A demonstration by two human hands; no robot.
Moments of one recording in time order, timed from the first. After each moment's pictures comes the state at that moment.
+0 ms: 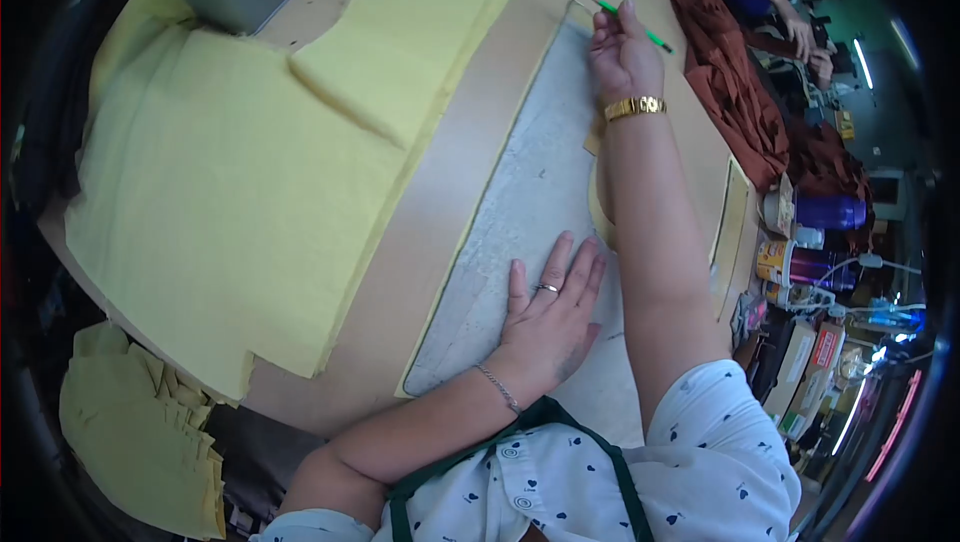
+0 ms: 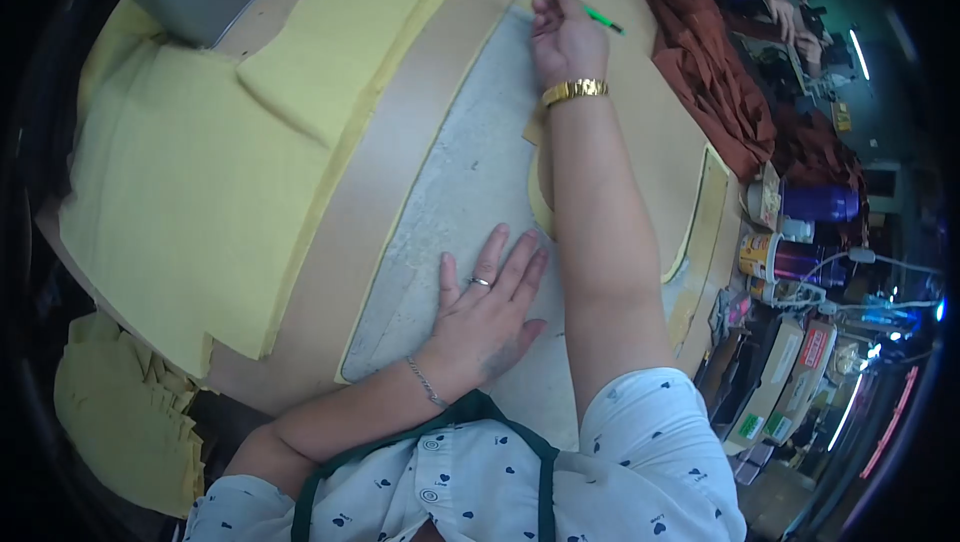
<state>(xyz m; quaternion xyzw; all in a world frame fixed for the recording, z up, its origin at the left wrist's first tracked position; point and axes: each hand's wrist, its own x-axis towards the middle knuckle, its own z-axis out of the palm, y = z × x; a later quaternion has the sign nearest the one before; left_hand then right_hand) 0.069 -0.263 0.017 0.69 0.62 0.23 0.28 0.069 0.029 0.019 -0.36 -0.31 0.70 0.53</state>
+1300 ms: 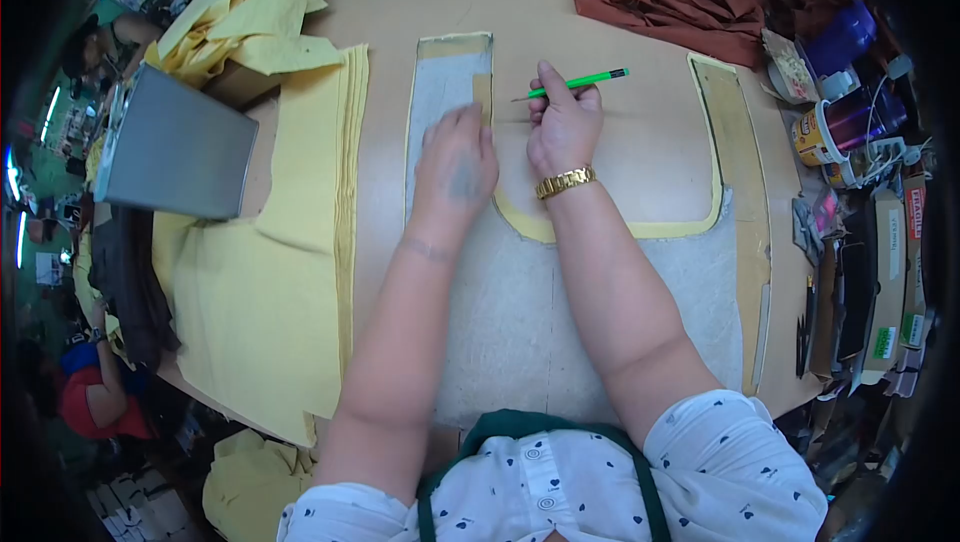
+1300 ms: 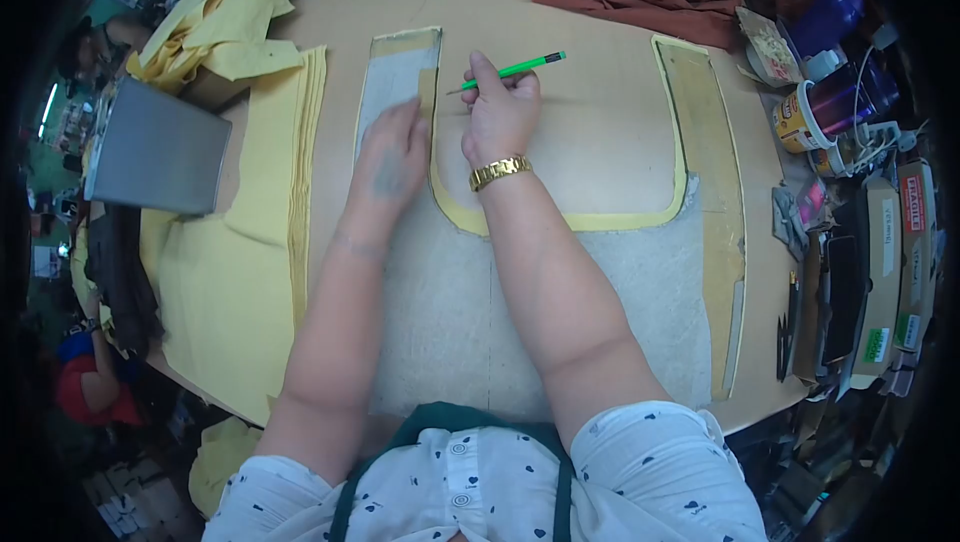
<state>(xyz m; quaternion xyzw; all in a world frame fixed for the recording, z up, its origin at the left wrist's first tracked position) 0.036 -0.095 0.014 0.70 0.63 0.31 0.14 0.142 -0.044 0.013 -0.40 -0.15 0.54 0.73</state>
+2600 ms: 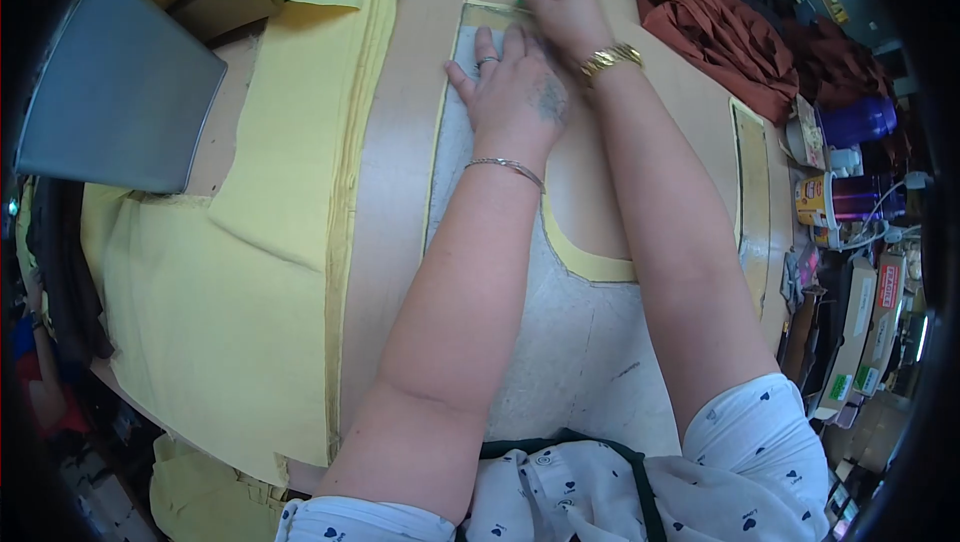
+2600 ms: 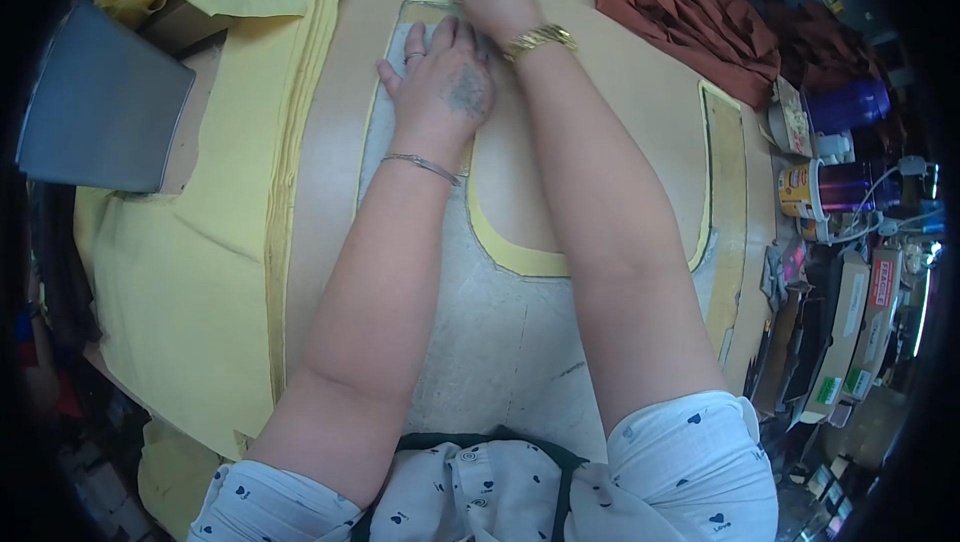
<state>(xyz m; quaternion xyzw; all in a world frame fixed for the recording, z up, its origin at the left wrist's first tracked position) 0.045 -0.023 -0.006 0.62 0.74 0.25 0.08 0.111 0.106 -0.009 -0.43 -0.73 0.33 0.42</state>
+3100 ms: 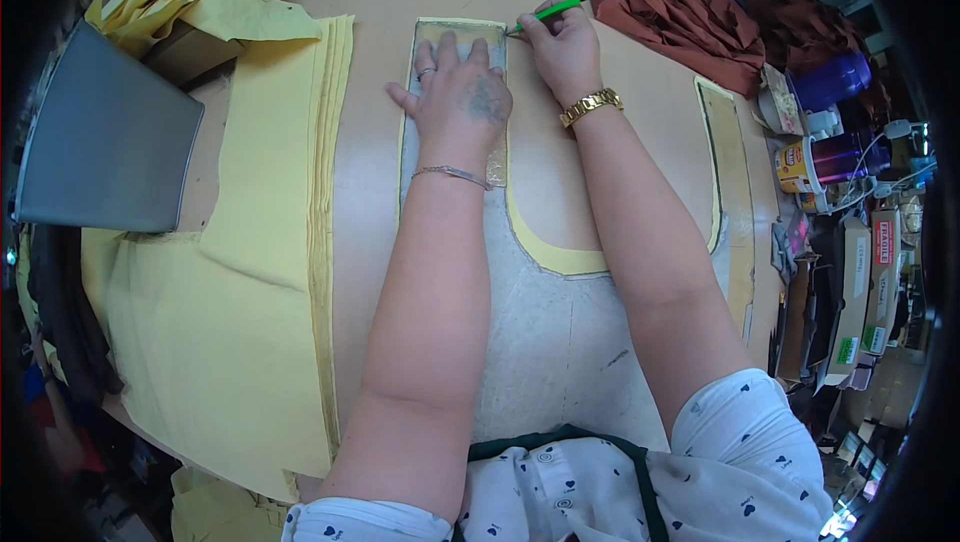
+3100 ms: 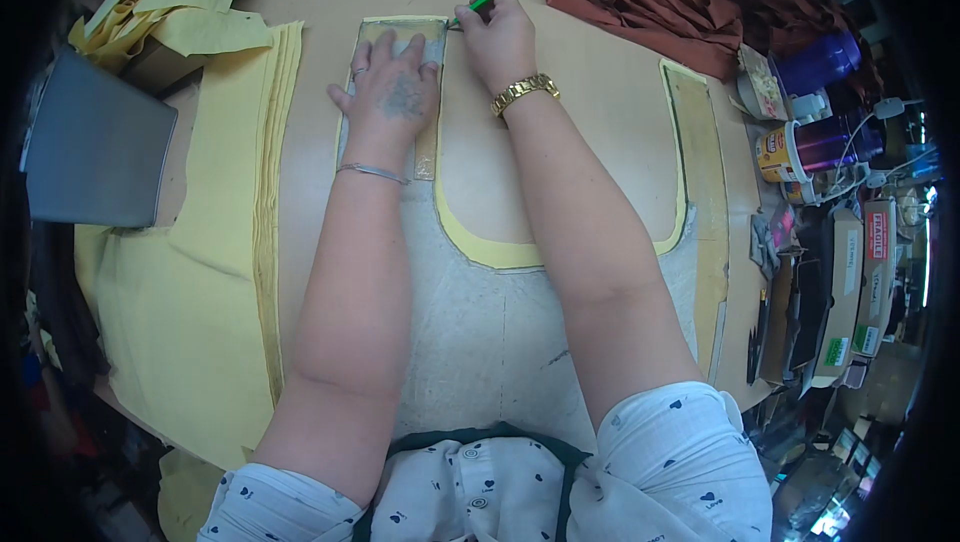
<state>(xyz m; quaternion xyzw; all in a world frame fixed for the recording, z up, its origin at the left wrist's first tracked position) 0.034 -0.022 0.005 0.63 0.74 0.21 0.12 0.148 0.066 -0.021 -0.51 -0.62 0.28 0.53</state>
